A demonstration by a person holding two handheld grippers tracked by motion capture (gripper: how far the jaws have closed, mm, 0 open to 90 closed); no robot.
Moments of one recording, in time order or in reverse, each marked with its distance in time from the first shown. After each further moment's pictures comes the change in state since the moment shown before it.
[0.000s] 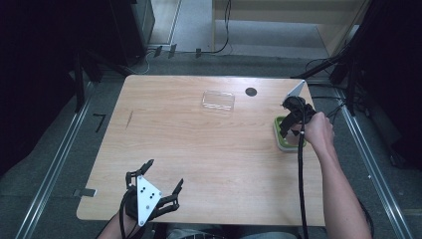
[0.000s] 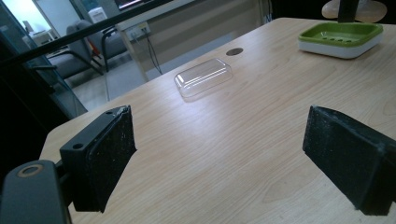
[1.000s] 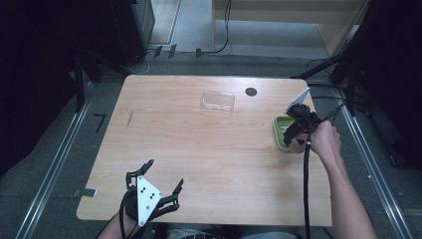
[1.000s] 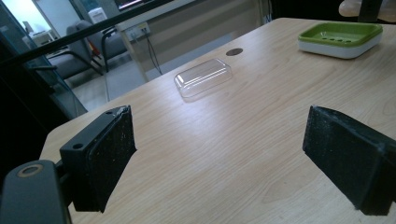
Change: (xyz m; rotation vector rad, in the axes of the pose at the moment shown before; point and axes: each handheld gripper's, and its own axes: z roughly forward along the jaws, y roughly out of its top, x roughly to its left) left arm 0.000 0.000 0.000 0.000 0.001 -0.001; right arm 0.004 -0.031 -0.003 -0.019 0.009 -0.040
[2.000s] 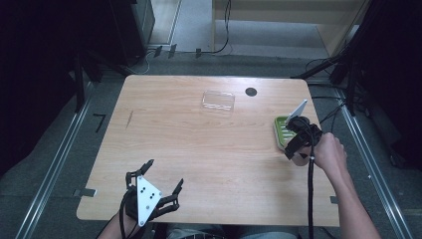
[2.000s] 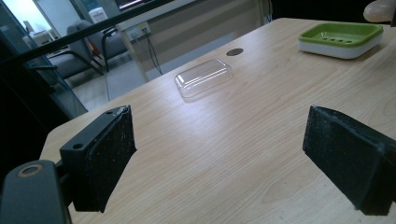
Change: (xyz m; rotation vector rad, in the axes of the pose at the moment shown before) left arm 0.000 0.000 0.000 0.000 0.001 -0.001; right arm 0.020 -0.033 0.002 0.030 -0.028 -0.101
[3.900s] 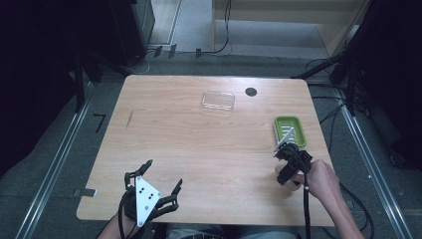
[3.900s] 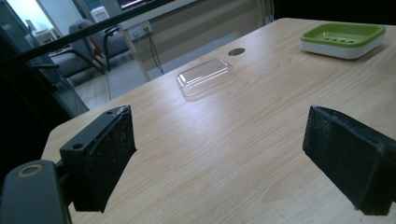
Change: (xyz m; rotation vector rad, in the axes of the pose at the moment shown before) left arm 0.001 0.000 -0.002 0.004 0.006 -0.003; right arm 0.052 -0.043 0.034 0.022 0.014 -0.144
